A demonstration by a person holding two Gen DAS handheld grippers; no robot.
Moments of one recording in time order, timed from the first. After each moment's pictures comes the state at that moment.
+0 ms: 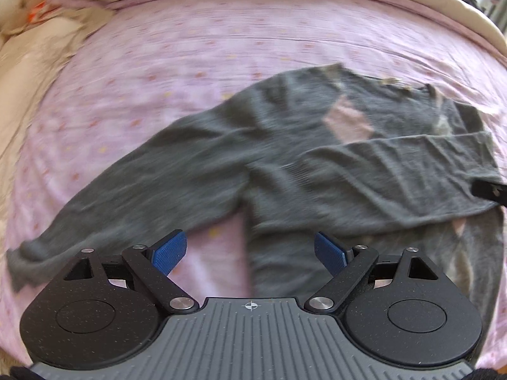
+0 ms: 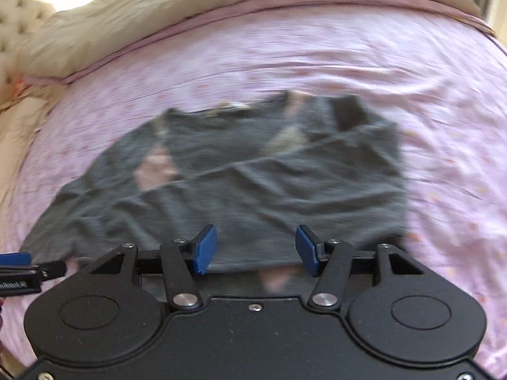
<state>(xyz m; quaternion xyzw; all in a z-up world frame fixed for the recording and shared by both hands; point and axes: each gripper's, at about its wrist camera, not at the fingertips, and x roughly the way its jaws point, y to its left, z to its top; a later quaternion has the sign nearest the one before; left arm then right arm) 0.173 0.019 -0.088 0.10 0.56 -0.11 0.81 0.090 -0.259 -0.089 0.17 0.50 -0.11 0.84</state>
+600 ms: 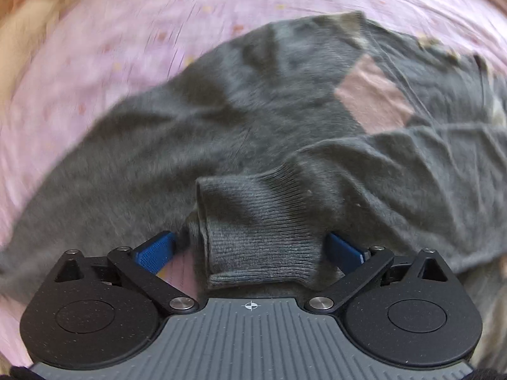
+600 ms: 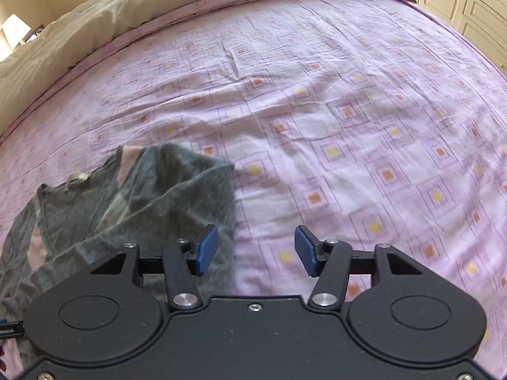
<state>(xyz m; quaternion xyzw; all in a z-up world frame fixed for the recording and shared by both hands) 0.222 -0.008 -0.168 0.10 0.63 -0.06 0.77 0.095 -0.421 -0.123 0.21 0.48 -0.22 0.82</state>
